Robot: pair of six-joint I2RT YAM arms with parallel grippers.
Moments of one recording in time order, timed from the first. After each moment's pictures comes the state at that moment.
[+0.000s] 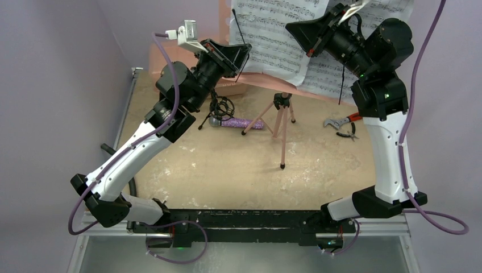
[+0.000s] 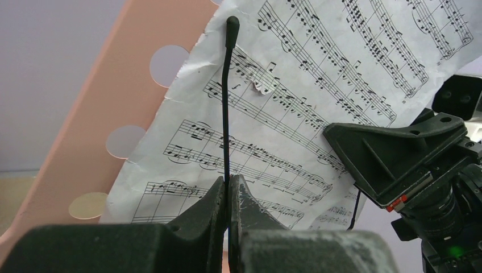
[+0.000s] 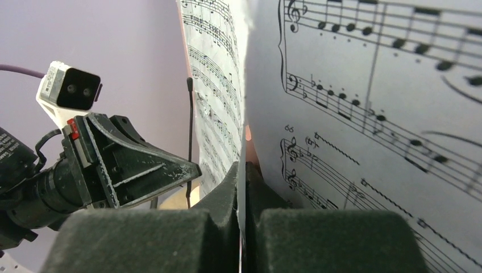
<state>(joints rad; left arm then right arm) -0.78 1.37 1.63 0.07 -0.19 -0.69 0.31 1.44 2.13 -0.39 -0.50 0.32</state>
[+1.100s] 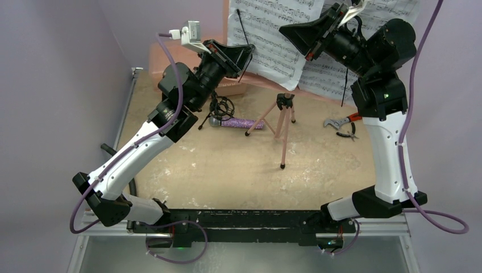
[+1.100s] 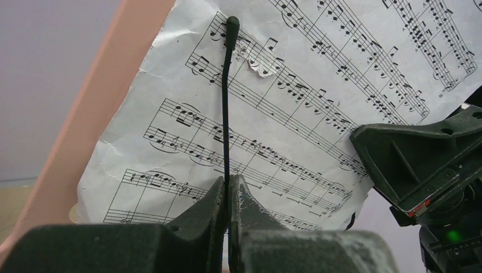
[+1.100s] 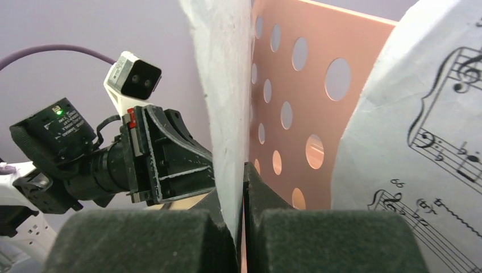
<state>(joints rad) -0.78 1.38 1.61 0.13 -0.15 -0.67 0.32 1.44 2.13 -0.31 -0.66 0.32</state>
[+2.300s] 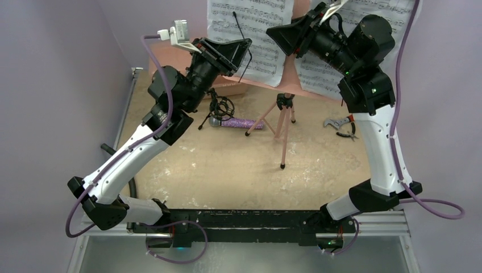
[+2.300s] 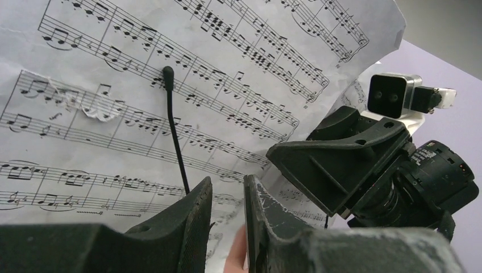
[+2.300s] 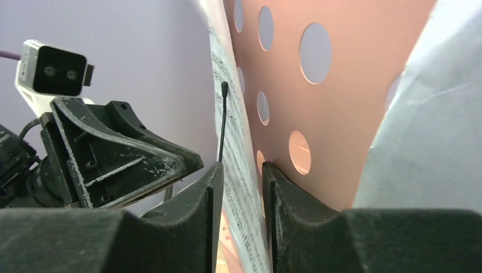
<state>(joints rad) -0.78 1.34 1.59 0.20 -0.14 -0.67 0.41 1.50 2.17 -0.39 -0.49 0.30</state>
